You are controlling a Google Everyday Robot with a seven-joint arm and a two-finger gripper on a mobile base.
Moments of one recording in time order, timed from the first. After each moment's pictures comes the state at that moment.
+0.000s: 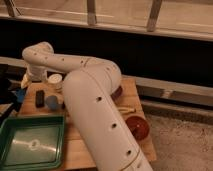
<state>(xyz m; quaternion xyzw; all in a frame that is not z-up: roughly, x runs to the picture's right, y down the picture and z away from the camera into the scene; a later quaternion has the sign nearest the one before) -0.390 -0.032 0.826 -0.39 -0.06 0.57 0.72</state>
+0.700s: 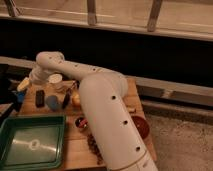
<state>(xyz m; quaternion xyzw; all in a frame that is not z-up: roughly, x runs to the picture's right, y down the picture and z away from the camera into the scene) -0.409 -0.018 0.829 -0.45 -0.12 0.54 0.70</state>
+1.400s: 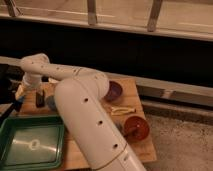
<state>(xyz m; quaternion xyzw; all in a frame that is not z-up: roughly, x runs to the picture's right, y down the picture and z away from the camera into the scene) -0.434 0.026 0.859 -0.41 -0.02 0.52 0.75</state>
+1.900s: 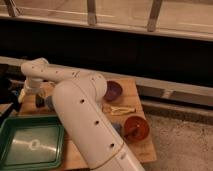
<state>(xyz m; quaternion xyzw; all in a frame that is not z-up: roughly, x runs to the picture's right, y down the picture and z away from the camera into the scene) -0.428 0.046 0.880 -0.41 0.01 0.54 0.74</state>
